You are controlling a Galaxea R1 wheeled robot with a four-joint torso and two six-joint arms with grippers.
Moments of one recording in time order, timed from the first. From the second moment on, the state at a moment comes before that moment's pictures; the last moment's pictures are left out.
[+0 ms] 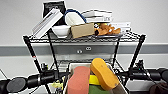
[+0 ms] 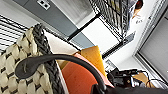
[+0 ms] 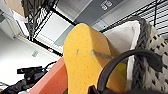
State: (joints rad) left arm 0.27 1.85 -0.74 -0.51 -0.04 -0.11; right arm -0.19 1.95 -0.87 0.26 -0.20 0.45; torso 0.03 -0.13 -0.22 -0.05
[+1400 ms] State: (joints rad) left arm 0.18 2.18 -1.23 -0.52 0.00 -0.11; right arm -0.15 2.26 -1.34 0.25 -0.18 0.44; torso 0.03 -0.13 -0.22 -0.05
